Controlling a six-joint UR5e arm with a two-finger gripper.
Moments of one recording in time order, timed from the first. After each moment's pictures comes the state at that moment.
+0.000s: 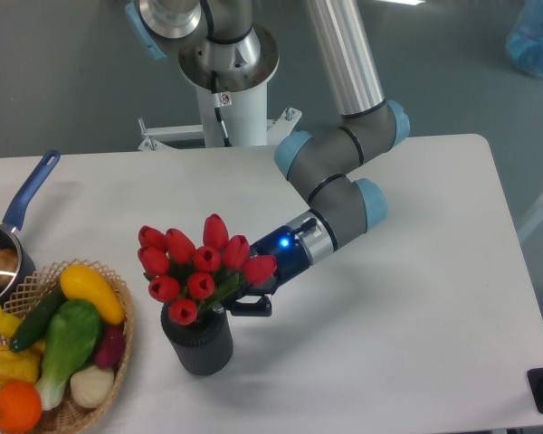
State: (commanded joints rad) arm 2.58 -2.13 -1.85 -0.74 0.02 1.58
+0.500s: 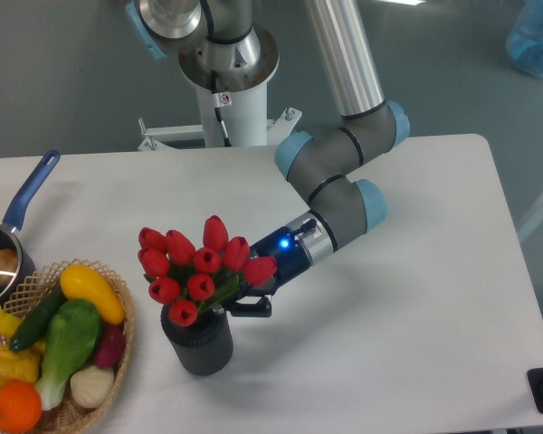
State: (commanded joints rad) arm 2.58 -2.13 -1.85 -0.74 0.02 1.58
